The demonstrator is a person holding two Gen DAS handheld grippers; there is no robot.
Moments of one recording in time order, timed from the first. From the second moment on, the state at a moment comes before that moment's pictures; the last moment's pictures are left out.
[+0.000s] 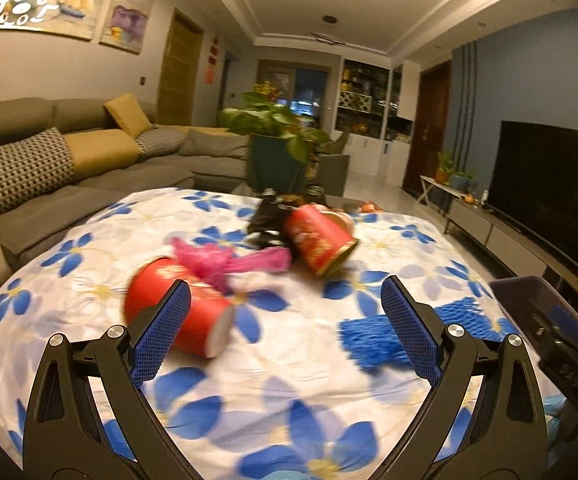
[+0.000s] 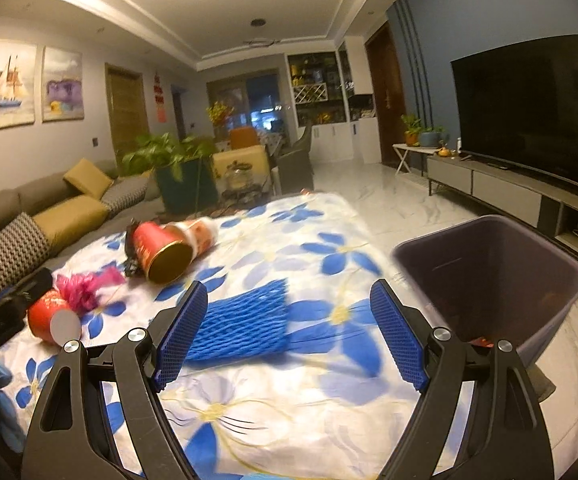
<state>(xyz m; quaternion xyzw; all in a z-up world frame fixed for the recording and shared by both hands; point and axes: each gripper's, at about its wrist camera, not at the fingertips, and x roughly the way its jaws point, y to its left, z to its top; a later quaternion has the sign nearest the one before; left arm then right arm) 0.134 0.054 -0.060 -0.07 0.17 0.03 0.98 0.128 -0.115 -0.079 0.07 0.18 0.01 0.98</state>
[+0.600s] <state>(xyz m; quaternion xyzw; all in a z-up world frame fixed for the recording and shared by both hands) 0.127 0.113 -0.078 -0.10 0.18 0.09 0.98 0.183 -0.056 -0.115 0.00 0.27 0.01 0.96</state>
